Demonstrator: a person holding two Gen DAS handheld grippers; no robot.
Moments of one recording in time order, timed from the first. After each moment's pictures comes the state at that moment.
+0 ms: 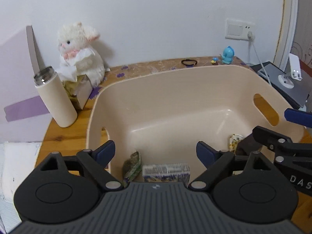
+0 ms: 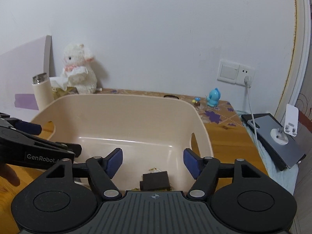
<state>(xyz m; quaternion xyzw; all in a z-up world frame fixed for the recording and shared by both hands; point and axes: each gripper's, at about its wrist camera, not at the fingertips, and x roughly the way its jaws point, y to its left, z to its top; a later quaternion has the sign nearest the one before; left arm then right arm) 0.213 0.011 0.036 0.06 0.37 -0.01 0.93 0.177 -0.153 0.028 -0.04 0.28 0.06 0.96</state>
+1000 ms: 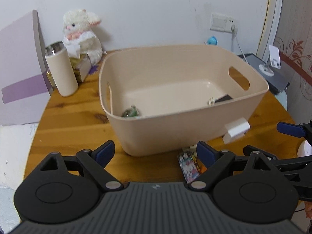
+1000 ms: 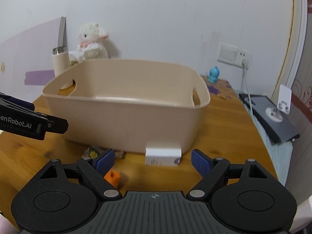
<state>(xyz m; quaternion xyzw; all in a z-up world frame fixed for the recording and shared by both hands) 0.124 0.026 0.023 0.03 0.39 -0.05 0.92 0.096 -0.154 -0.007 -0.05 0.33 0.08 0.94</state>
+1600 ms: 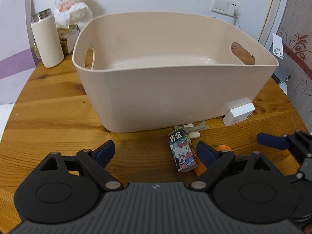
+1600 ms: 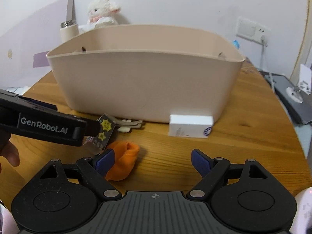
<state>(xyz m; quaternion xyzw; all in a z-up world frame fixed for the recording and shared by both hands) 0.138 0.017 -0.030 0.00 0.43 -0.05 0.90 0.110 -0.135 -0.054 -0.05 0.39 0.12 0.91</state>
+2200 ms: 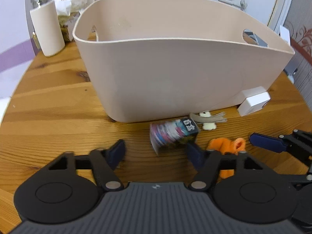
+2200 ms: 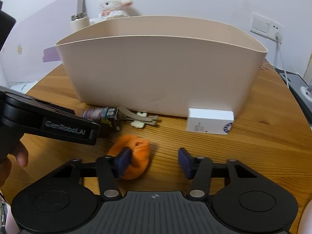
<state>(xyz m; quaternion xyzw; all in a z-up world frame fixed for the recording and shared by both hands) 0.147 0.026 -0.048 0.01 0.45 -0.04 0.89 0.110 -0.128 -0.060 -0.05 0.39 0.16 0.90</state>
